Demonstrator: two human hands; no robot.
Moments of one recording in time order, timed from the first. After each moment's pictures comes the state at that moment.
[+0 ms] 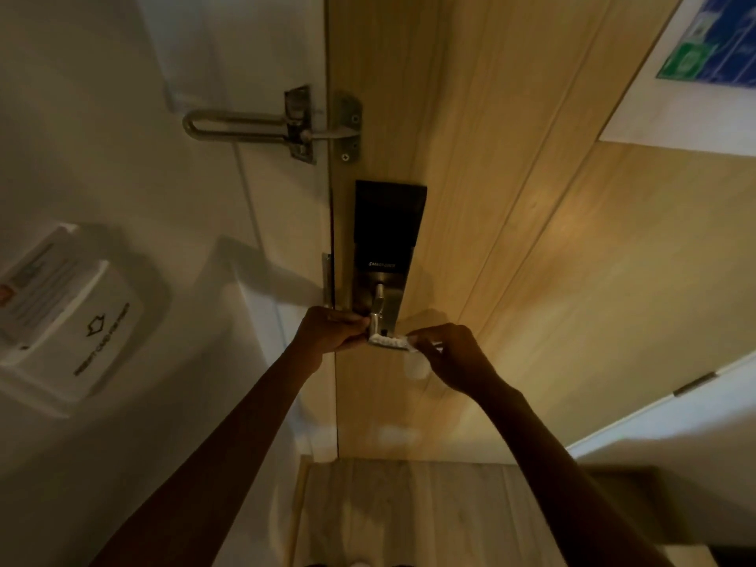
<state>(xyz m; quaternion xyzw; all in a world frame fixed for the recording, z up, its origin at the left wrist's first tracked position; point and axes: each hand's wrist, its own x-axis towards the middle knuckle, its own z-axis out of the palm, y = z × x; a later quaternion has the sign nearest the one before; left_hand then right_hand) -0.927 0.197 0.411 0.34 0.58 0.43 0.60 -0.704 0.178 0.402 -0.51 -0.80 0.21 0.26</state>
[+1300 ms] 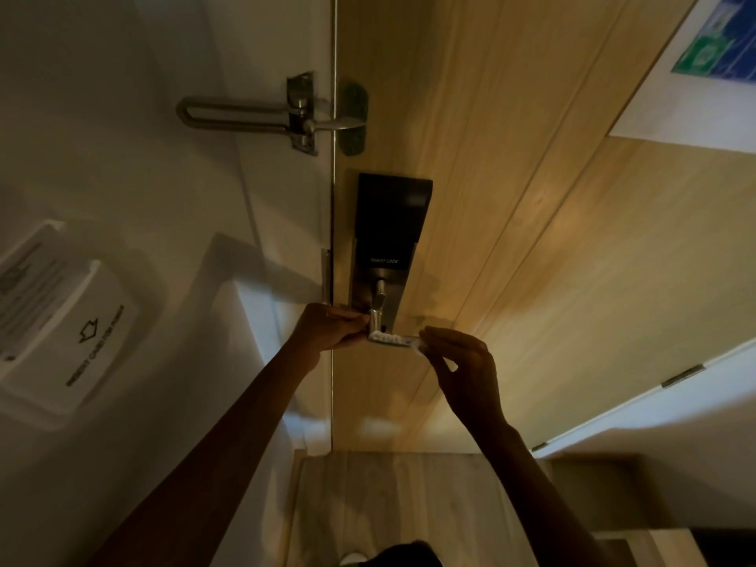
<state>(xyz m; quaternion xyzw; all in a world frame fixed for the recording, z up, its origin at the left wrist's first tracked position) -0.934 0.197 0.412 0.39 0.58 0.38 0.60 -0.704 0.141 0.378 -0.53 -0.74 0.06 0.40</state>
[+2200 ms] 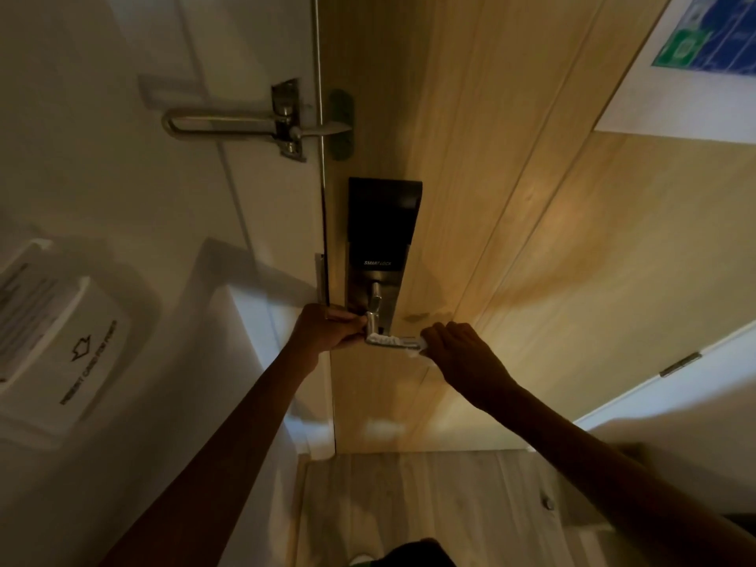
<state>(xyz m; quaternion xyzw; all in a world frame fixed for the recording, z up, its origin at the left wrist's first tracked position) -0.930 0.200 0.417 0.41 0.59 0.38 0.59 -0.687 0.165 0.385 -0.45 -0.88 -0.12 0.11</state>
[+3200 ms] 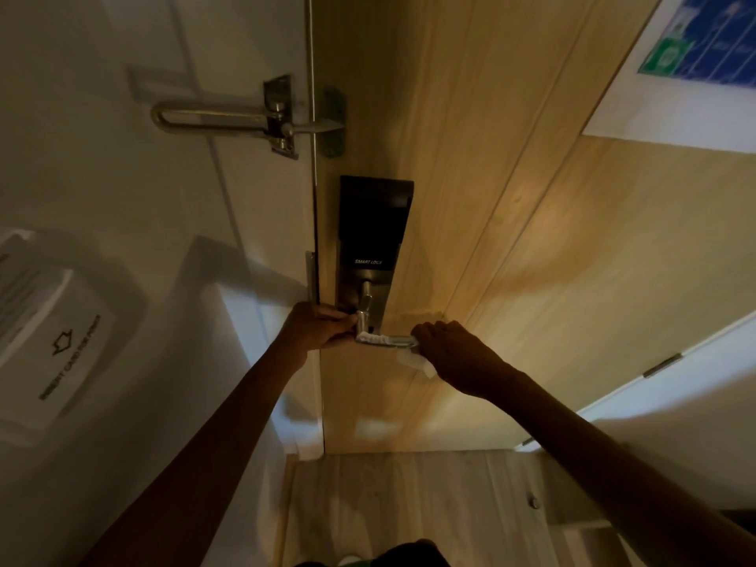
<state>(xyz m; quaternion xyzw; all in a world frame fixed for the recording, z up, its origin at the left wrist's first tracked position) -0.930 0.201 0.420 0.41 0.58 0.37 0.60 -0.682 0.172 0.411 -0.45 -0.89 0.00 0.05</state>
